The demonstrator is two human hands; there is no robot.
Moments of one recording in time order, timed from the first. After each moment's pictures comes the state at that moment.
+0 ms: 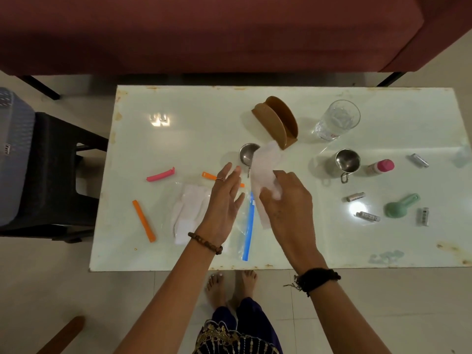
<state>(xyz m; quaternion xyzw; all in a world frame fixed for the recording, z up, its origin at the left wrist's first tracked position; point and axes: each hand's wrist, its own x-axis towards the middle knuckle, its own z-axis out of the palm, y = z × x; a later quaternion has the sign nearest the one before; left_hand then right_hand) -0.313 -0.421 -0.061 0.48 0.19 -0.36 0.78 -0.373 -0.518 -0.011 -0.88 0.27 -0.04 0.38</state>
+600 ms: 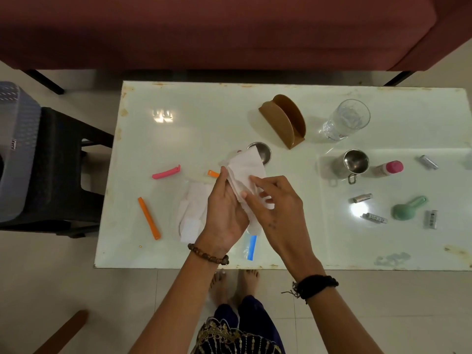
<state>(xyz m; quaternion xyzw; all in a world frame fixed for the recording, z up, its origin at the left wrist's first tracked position) -0.320 -0.407 -0.045 0.31 0.21 -0.40 0.84 -0.372 -0.501 -0.015 -0.87 0.20 -0.01 0.45</state>
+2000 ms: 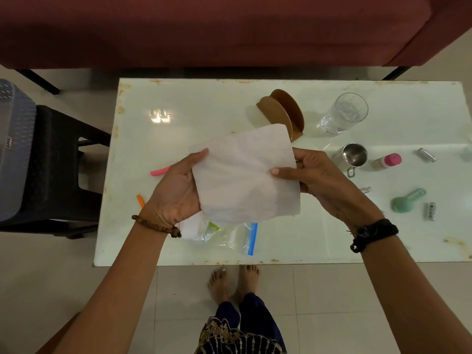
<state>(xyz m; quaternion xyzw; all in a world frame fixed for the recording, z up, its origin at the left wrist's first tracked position) -0.269 -0.352 -0.029 0.34 0.13 -0.48 0.80 -0.345 -0.571 0.000 -0.64 0.17 0.16 0.73</state>
